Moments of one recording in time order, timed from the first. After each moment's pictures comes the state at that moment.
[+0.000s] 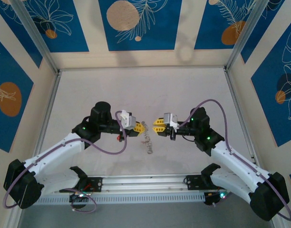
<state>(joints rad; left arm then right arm) -0.68 1.08 0.77 -0.05 0.87 0.37 0.55 0.90 0.57 0.10 -0.82 -0.38</state>
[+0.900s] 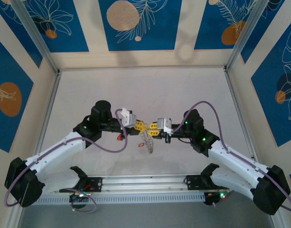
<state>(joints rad) -0.69 1.11 0.78 0.01 0.88 0.33 0.68 0.94 0.55 0.17 -0.73 -0.43</state>
